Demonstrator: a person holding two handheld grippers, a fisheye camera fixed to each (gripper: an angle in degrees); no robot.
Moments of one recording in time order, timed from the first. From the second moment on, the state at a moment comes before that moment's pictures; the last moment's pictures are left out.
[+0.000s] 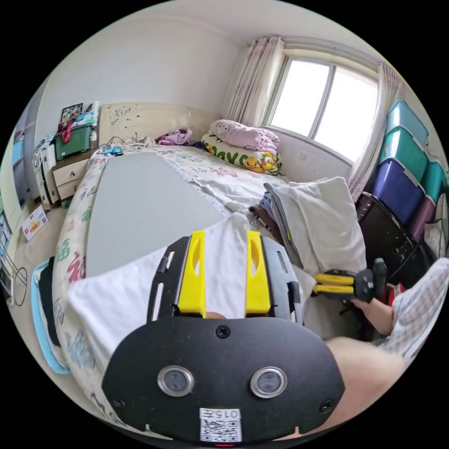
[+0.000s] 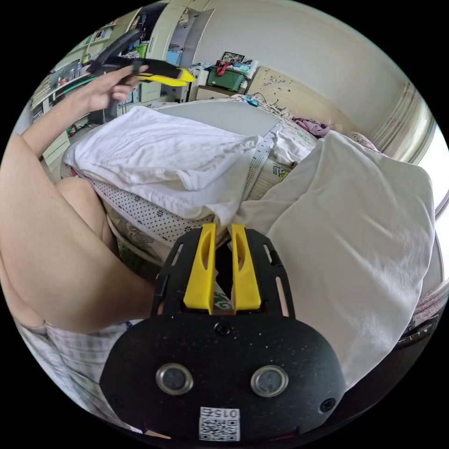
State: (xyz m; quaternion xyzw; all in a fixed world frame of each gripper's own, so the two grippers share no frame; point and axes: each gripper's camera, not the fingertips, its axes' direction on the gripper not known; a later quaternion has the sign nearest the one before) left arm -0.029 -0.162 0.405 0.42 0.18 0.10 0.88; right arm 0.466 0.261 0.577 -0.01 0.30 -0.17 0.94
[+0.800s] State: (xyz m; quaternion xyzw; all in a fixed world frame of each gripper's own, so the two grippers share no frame) left arm 0.016 -0.366 0.392 0.35 0.30 0.08 0.88; right arm 0.468 0.250 0.435 0.16 0.31 -0.12 0.93
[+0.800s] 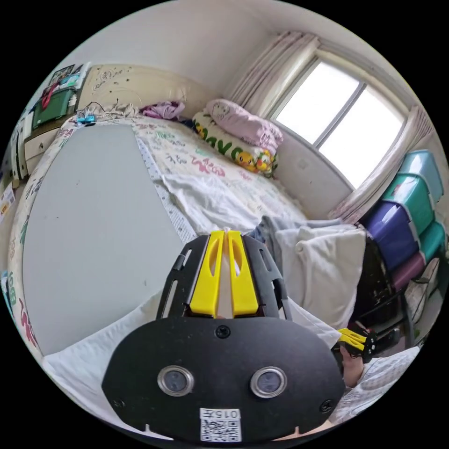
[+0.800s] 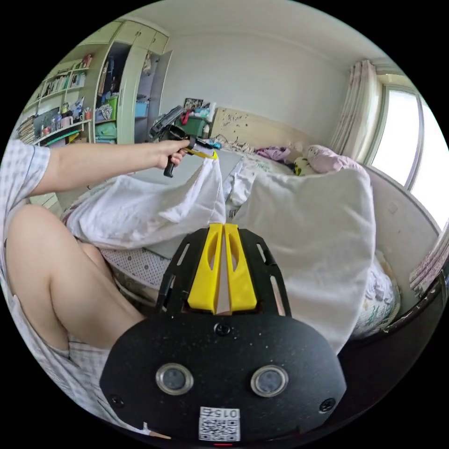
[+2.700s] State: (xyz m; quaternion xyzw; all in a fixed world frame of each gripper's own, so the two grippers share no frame) left arm -0.231 0.194 0.548 0.44 0.25 -0.21 0.83; right arm 0.332 0.286 0.634 -0.09 0.15 -0.35 0.92
